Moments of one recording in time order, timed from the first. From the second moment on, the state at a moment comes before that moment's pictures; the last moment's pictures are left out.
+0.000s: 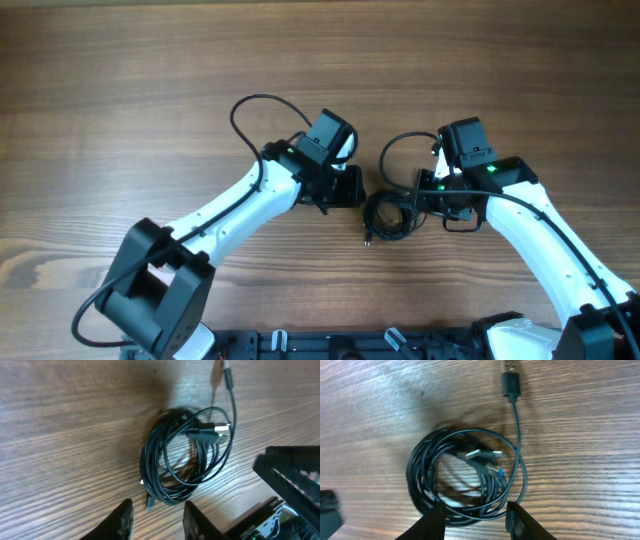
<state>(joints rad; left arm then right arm) -0.65 1.73 1.14 -0.61 0.39 -0.60 0.25 1.40 0.87 -0.80 -0.21 0.45</state>
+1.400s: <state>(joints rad) -0.73 1.92 1.14 -0.45 0.31 -0.68 0.25 1.40 0.87 -0.80 -0.19 0.51</state>
